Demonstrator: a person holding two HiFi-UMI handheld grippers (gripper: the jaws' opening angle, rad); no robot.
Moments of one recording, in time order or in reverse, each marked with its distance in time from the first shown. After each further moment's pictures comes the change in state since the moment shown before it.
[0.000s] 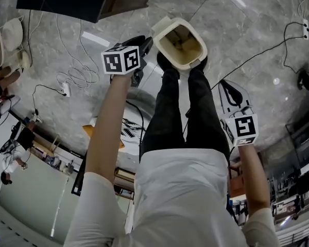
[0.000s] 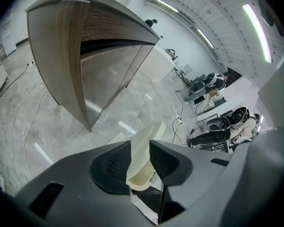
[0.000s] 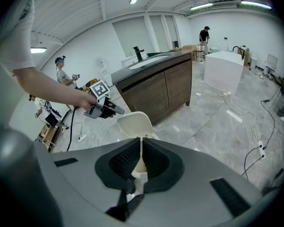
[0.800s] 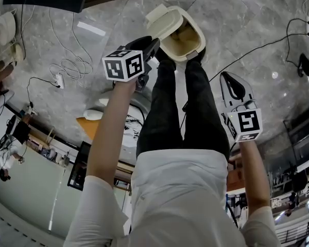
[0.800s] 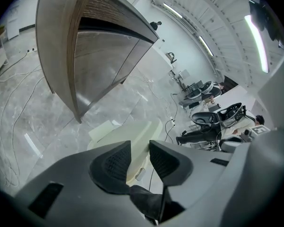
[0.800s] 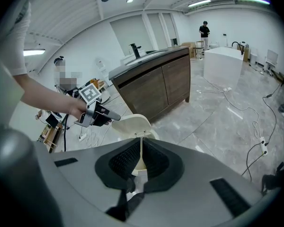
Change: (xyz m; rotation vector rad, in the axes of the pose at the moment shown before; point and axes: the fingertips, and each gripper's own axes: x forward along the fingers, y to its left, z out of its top) left arm 0.019 -0.041 -0.046 -0.071 -0.022 -0.079; right arm 0.010 -0.019 -0.021 0.035 0.022 0.006
